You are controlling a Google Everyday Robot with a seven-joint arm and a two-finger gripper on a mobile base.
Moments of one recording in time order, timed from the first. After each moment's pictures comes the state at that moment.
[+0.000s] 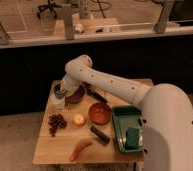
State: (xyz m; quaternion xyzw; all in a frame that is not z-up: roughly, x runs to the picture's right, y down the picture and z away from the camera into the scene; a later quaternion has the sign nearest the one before) arm -0.174 0.020 0.825 -0.07 -0.33 -0.54 0.77
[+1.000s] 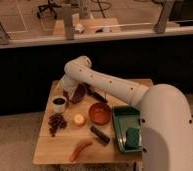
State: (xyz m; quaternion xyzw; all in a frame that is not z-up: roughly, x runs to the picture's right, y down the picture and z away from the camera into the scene) arm -0.187 0.022 0.826 -0.06 -0.35 -0.53 0.77
